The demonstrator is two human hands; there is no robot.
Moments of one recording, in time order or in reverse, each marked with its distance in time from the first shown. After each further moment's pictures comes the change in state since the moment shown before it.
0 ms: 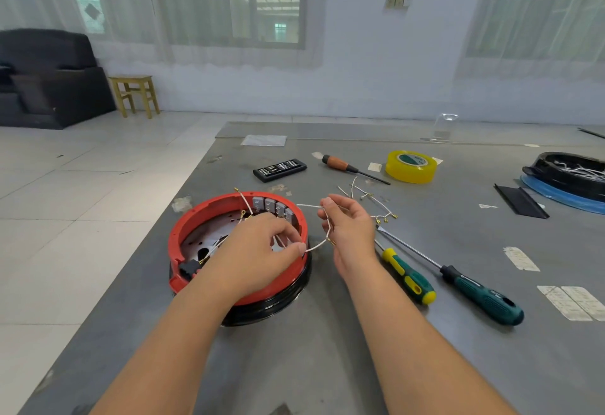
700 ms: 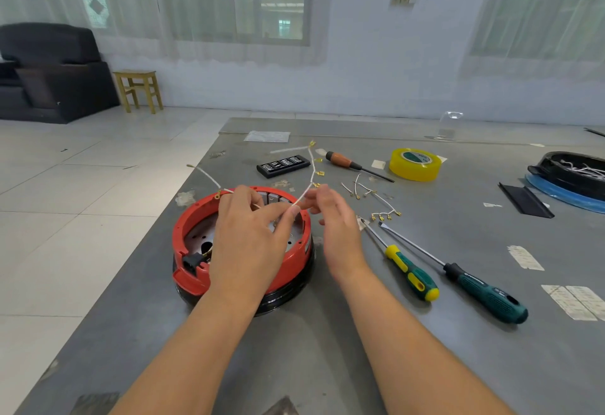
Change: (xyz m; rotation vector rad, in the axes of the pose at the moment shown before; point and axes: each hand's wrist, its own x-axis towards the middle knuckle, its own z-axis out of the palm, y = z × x) left_hand -0.003 0.005 0.021 0.151 0.626 0.015; right_hand -0.037 -0.005 0.013 -0.176 -0.278 -0.287
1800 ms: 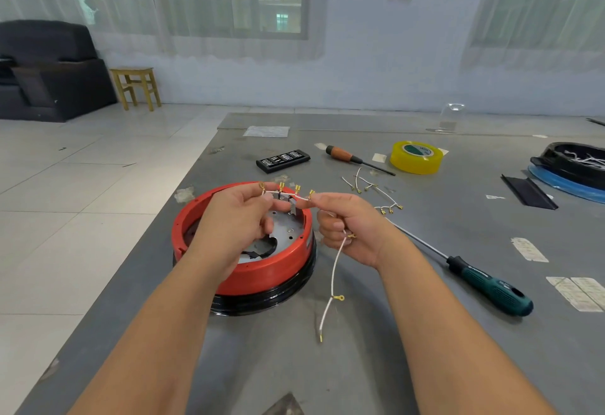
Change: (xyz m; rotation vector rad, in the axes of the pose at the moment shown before) left_hand 0.033 -0.015 -0.014 -0.770 -0.425 -0.649; right_hand 0.022 -0.022 -0.040 0.178 -0.517 0.507
